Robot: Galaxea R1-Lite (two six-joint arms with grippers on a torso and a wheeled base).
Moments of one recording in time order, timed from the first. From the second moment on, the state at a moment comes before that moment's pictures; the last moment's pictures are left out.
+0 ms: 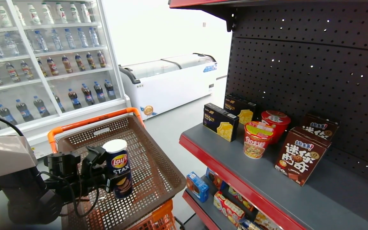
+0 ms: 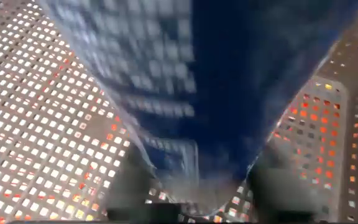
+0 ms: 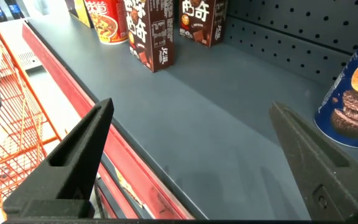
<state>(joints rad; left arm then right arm) 0.09 2.25 -0.51 -1.22 -0.55 0.32 0.00 0.00 0.00 0.00 -0.02 0.00</state>
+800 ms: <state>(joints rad) 0.06 1.83 -0.47 -1.01 -0.48 0.26 0.00 0.00 0.00 0.00 -0.02 0.00</state>
